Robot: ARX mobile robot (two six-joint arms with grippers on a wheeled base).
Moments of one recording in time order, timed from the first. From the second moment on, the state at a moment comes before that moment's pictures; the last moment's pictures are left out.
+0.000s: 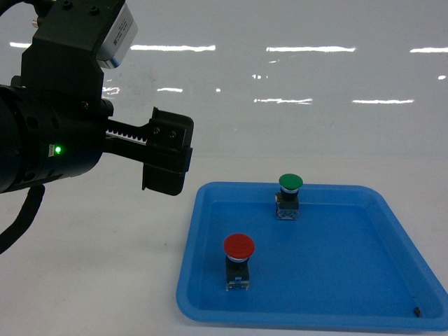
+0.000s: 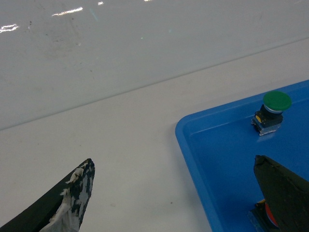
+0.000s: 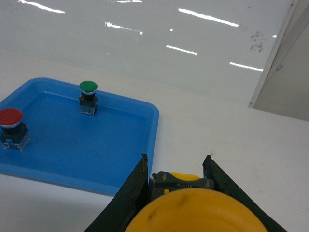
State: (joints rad) left arm -0.38 1.57 0.66 0.52 -0.19 0.06; right arm 0.10 0.16 0.12 -0.15 0.05 -0.19
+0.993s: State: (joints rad) left arm -0.34 1.57 0.70 0.47 -0.12 0.05; right arm 0.01 0.11 0.12 -0.16 0.07 -0.25
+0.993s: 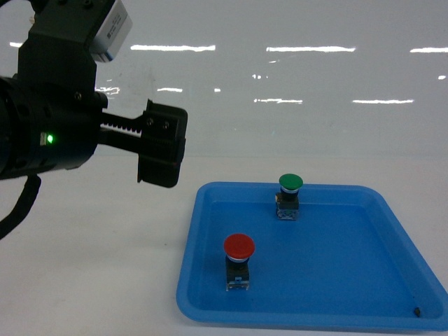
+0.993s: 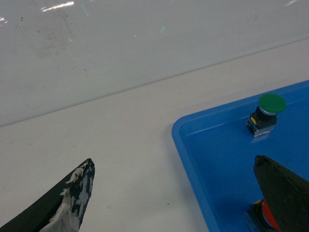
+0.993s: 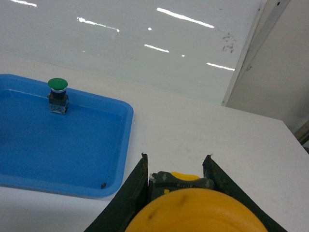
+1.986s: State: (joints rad) left arm -0.57 2.03 1.17 0.04 -0.10 -0.09; right arm 0.01 0.11 0.12 -0.16 0.07 -0.25
